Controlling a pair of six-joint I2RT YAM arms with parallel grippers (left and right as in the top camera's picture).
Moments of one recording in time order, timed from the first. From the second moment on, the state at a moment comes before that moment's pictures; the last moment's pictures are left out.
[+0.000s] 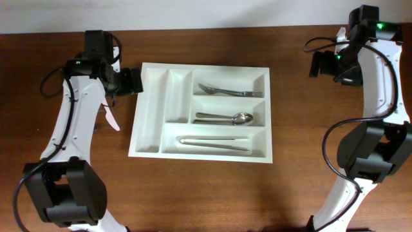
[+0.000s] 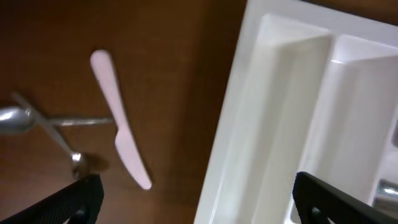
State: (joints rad) left arm 0.01 1.83 1.63 -0.97 -0.06 -0.18; right arm -0.21 2.14 2.13 -1.35 -0.06 0.05
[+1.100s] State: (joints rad) left arm 0.25 2.09 1.62 -1.12 -0.14 -0.58; right arm -0.21 2.14 2.13 -1.35 -0.06 0.05
